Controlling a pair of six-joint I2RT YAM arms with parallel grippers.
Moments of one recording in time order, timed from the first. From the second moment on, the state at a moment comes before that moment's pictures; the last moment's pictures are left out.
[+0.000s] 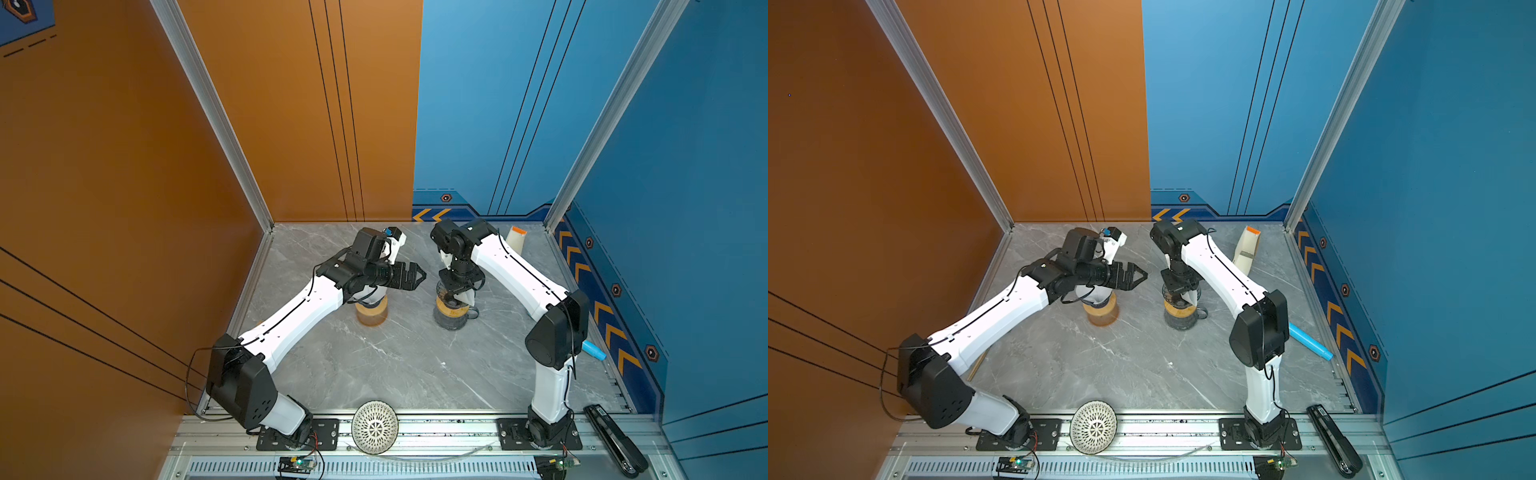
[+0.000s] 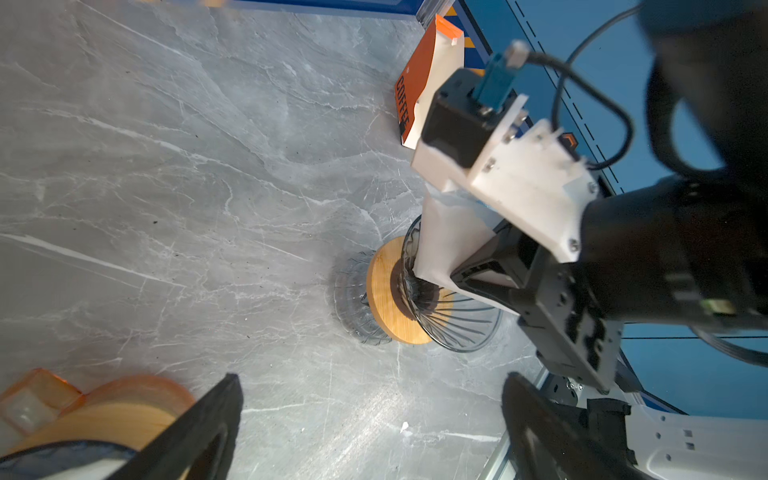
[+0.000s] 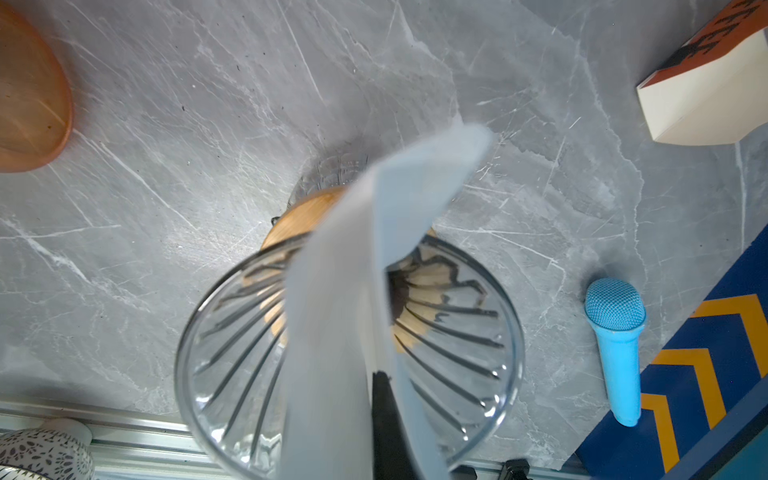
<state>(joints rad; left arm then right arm) -0.56 1.49 1.34 -0.52 0.34 -0.38 0.57 1.96 1.96 -1.53 0.12 0.22</state>
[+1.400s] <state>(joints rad) -0.57 1.53 1.43 -0.57 0.32 -0.38 0.54 1.79 1.91 -1.37 -0.04 0.28</state>
